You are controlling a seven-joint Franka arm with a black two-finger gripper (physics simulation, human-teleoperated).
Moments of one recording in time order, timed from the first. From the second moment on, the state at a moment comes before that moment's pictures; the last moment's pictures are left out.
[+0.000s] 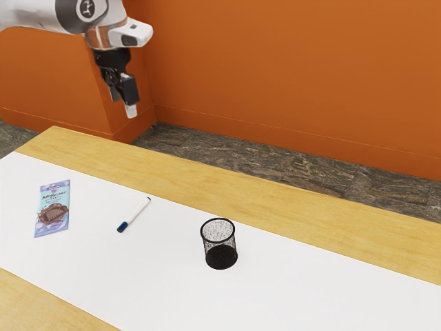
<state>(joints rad) -0.03 0.10 0.06 -1.47 0.06 1.58 0.51</state>
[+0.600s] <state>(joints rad) 0.12 0.27 0.06 -1.56 0.04 1.73 0.41</state>
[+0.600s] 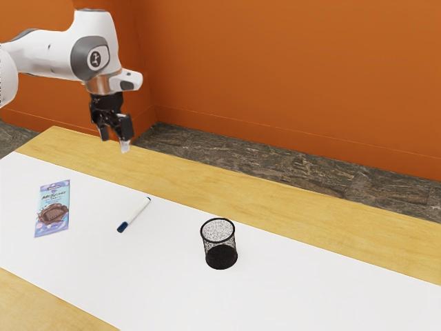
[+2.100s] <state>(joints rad) 0.15 0.59 0.06 -1.72 -0.03 2.30 0.24</state>
